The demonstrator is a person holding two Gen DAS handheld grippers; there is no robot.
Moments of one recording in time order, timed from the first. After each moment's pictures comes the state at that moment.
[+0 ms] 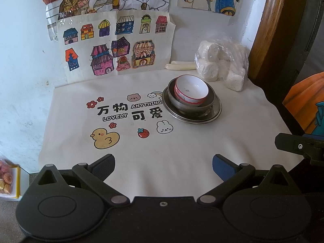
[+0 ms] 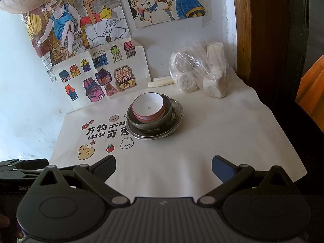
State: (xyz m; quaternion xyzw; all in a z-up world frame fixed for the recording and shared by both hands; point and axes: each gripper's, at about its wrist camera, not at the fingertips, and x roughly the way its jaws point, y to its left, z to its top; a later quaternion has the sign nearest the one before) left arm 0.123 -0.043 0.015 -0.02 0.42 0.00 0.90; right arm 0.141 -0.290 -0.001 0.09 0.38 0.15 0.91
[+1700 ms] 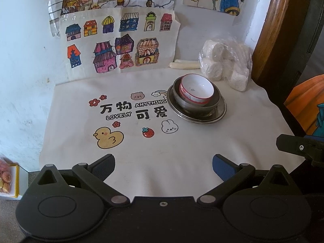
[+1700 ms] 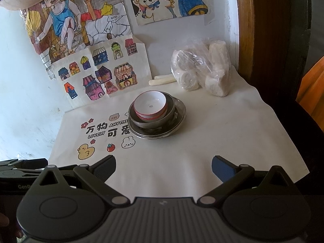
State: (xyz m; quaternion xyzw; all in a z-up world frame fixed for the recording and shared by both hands) left arm 0.129 -0.032 0.009 -0.03 0.43 0.00 0.90; right arm 0.150 -0.282 -0.004 0.08 0.39 0.15 0.91
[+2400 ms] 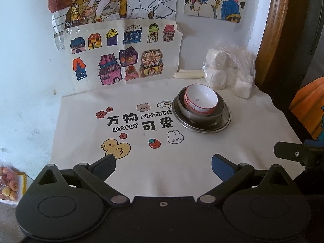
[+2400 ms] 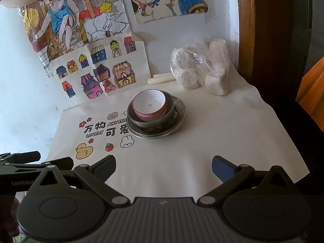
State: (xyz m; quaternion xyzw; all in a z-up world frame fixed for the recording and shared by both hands) left arm 0.128 -0.035 0.020 -0.01 0.40 0.01 0.92; right arm 0.154 -0.278 -0.004 0.08 0.39 0.14 0.91
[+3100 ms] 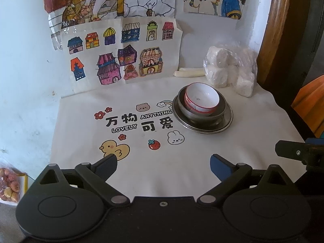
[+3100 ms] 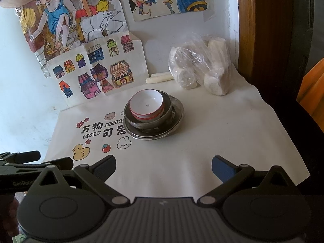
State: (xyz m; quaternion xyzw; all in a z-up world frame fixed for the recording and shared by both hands) left arm 0.141 -0.037 0.016 -0.01 0.41 0.01 0.91; right arm 0.164 -0.279 -0.007 0.08 0.40 0.14 0.90
